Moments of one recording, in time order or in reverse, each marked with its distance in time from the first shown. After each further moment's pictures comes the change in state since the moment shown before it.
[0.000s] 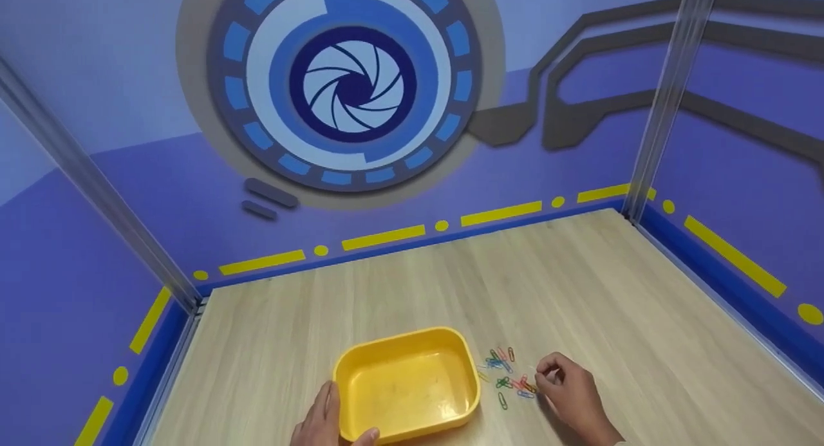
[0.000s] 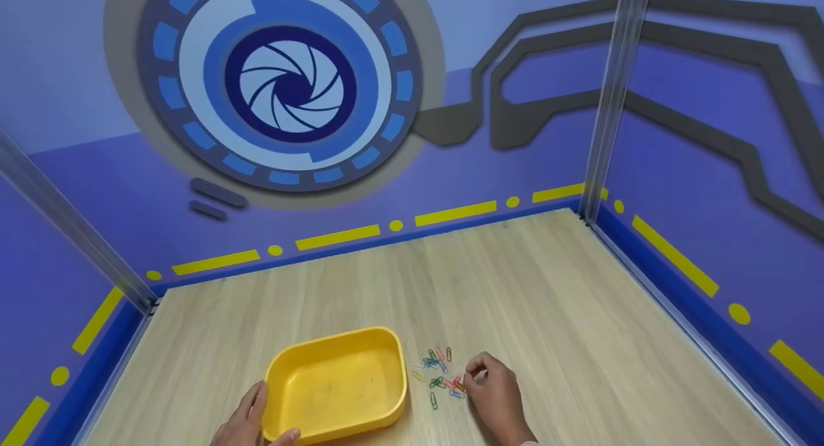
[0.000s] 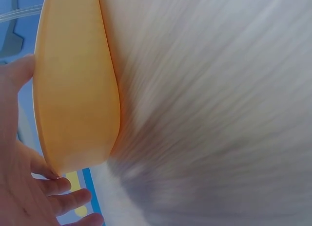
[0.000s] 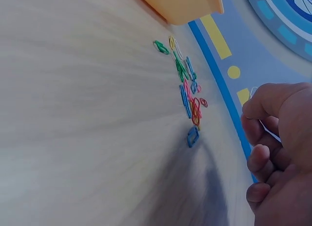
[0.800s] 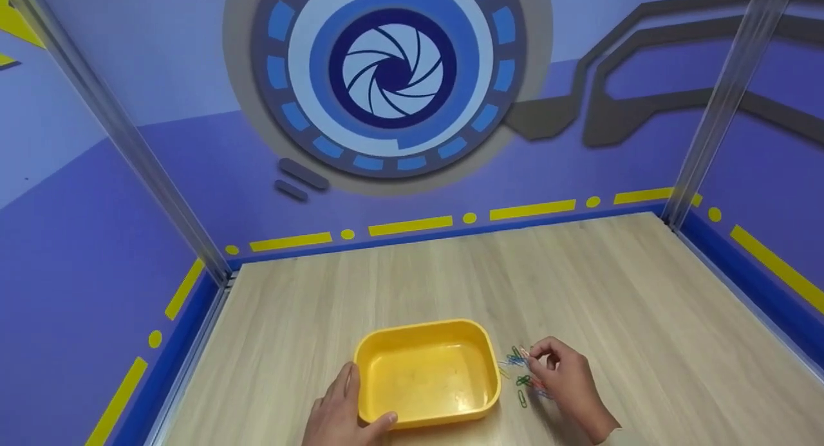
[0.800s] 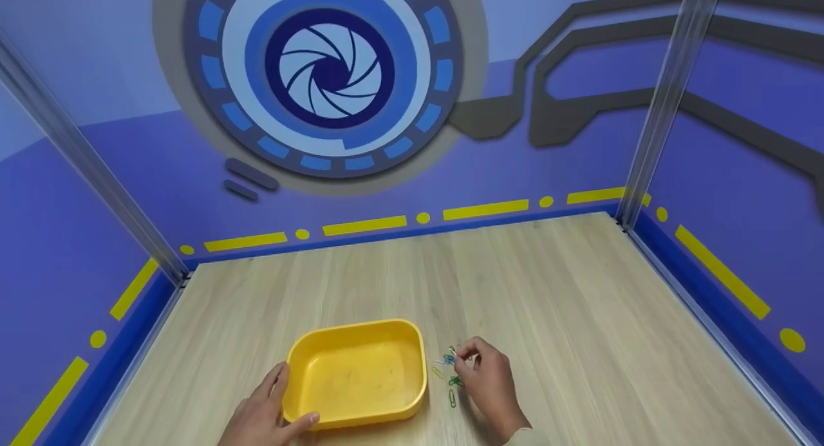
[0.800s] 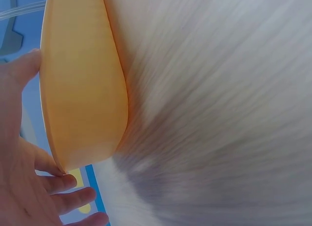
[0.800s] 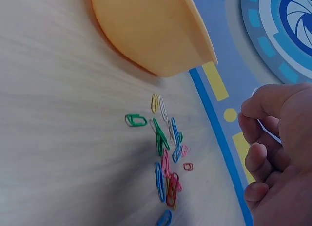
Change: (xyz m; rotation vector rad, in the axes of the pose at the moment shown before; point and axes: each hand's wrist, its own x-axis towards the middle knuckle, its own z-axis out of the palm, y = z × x) left_hand 0.002 -0.005 0.005 0.013 0.081 0.062; right_hand 0.009 -0.045 0.024 0.018 -0.074 -0.034
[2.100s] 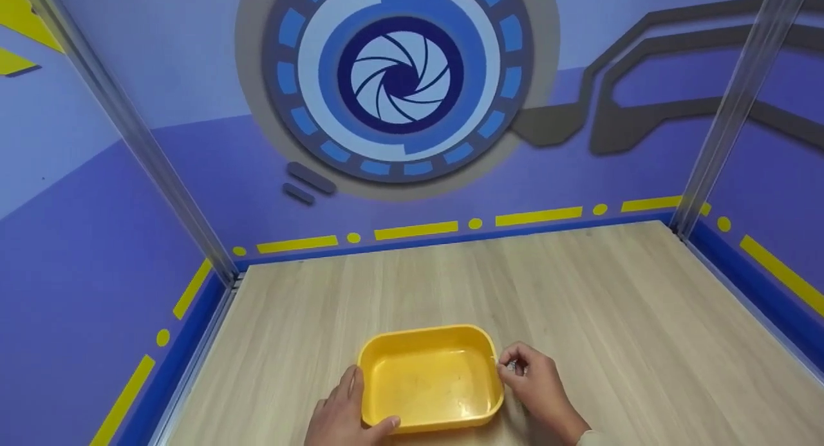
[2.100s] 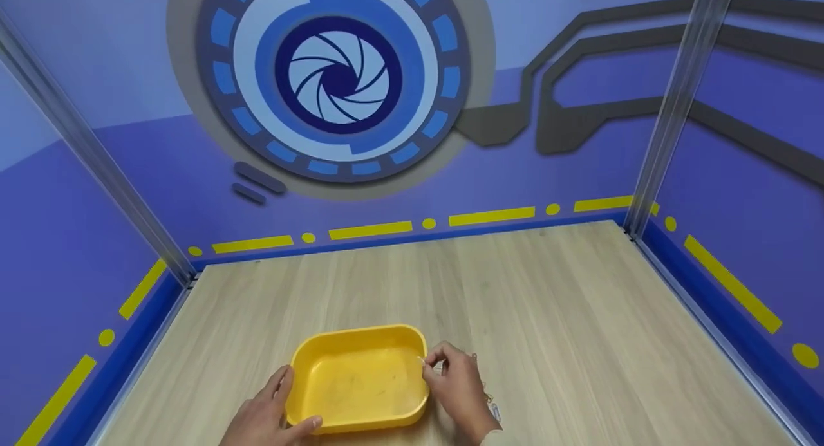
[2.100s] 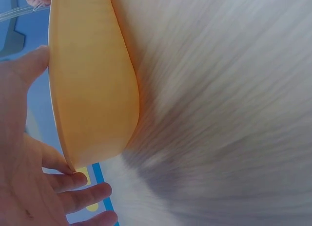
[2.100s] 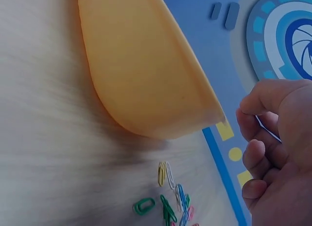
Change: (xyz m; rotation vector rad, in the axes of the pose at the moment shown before) left_hand -0.001 0.004 -0.005 0.007 -0.028 -0.011; right_hand -0.005 -0.028 0.030 0.078 -0.101 -0.128
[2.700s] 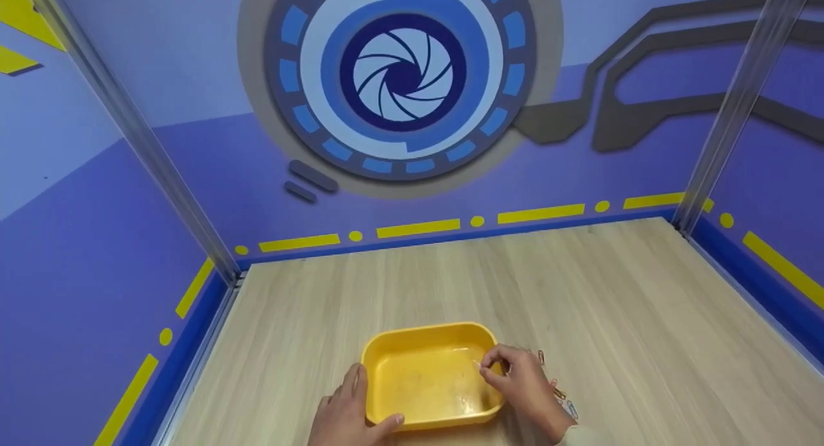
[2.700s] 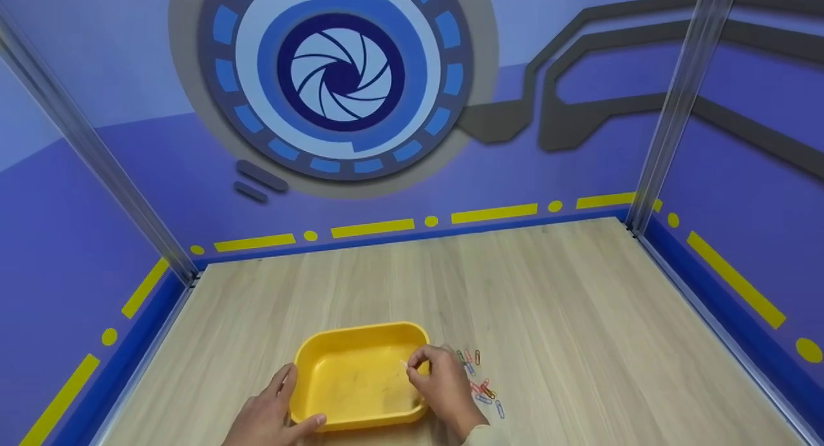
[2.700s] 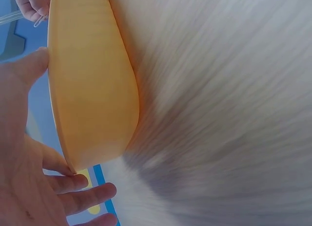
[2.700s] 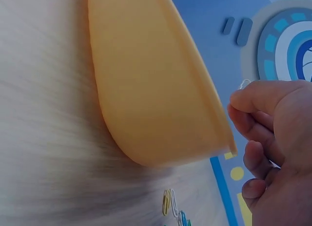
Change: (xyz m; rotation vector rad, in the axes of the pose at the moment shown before) left_hand 0.001 -0.006 0.000 0.048 0.033 0.099; right_hand -0.001 -0.010 0.021 -0.141 -0.020 -0.186
